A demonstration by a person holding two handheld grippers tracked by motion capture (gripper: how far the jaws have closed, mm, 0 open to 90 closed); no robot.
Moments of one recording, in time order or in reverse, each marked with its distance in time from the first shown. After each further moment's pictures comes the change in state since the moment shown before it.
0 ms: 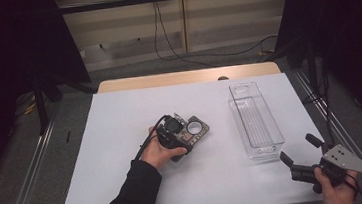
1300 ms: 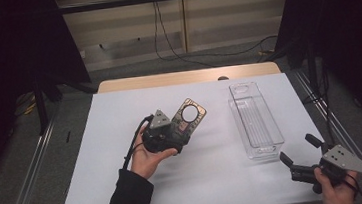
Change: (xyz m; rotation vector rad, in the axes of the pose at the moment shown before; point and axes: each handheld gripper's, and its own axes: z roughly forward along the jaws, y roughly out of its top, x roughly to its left) left arm -0.007 -0.026 -0.052 -0.446 0.012 0.016; right arm 0.001 0.000 0.000 -0.003 0.006 -0.002
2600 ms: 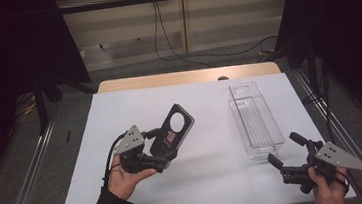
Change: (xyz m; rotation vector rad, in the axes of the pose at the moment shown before) left arm -0.017 -0.026 -0.069 -0.268 -0.150 0.021; right arm 0.030 0.025 0.010 -0.042 0.171 0.064
